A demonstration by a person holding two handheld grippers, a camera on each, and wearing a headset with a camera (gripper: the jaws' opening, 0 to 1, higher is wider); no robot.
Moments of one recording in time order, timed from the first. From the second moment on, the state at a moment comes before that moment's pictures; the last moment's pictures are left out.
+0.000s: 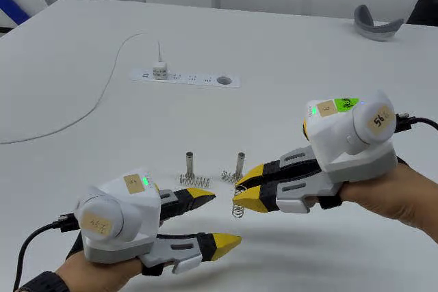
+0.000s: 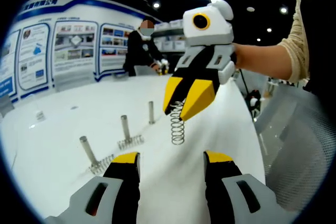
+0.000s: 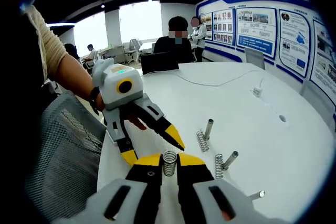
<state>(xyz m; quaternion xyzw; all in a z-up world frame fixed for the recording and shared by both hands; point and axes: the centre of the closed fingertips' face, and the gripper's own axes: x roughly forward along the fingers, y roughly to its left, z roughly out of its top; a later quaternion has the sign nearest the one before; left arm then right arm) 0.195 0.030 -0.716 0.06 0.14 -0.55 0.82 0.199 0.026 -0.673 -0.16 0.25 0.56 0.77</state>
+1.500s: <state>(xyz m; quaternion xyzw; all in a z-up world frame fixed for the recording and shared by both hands) 0.224 0.082 -0.721 0.05 0.16 -0.47 0.87 0.264 -0.063 -0.649 -0.15 0.23 0.42 0.86</state>
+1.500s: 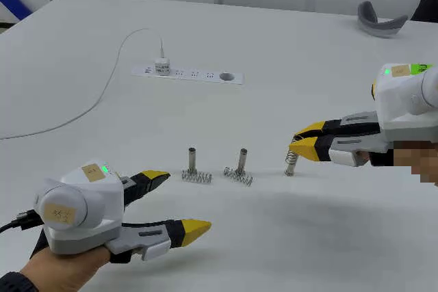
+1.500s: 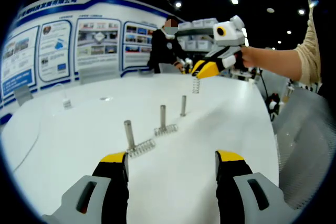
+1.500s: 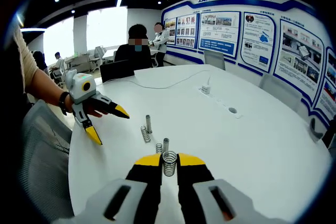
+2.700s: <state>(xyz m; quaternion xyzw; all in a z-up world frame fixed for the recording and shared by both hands) 0.224 0.086 -0.722 0.05 0.16 -0.47 0.87 0.301 -0.088 -0.676 -0.13 0.24 0.34 0.90</state>
